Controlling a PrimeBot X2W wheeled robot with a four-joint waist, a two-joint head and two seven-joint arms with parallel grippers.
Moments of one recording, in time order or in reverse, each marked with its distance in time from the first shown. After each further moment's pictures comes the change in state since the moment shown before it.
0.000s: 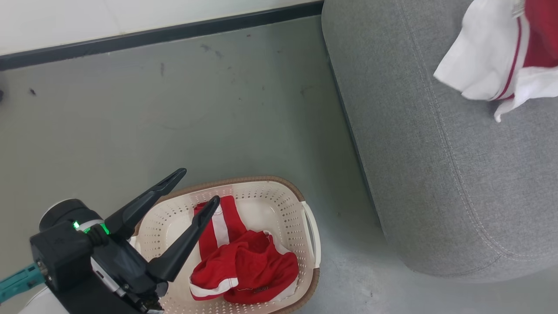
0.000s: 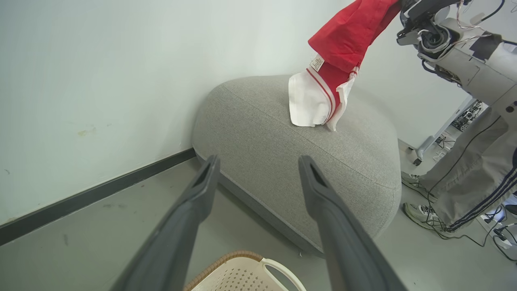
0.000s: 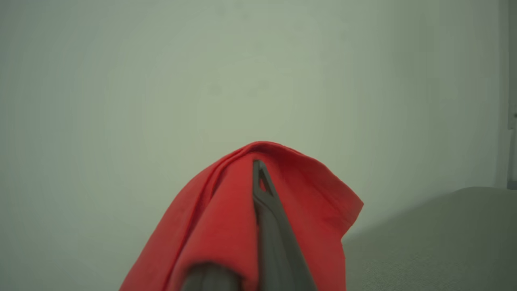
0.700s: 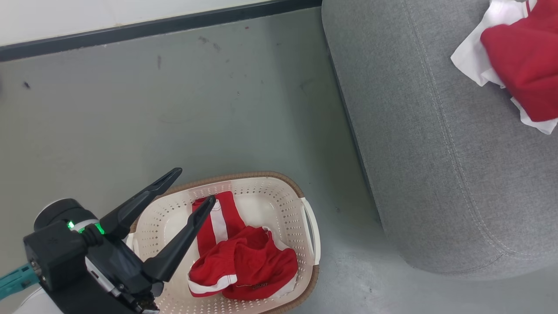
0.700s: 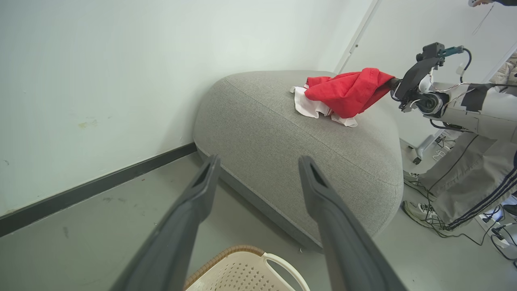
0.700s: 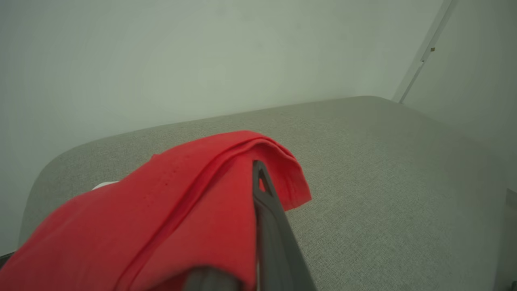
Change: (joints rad) left arm 0.001 0.020 0.003 -0.004 -0.009 -0.001 -0.009; right arm 0.167 -0.021 -0.002 0.289 -0.145 -0.049 0.062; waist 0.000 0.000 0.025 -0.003
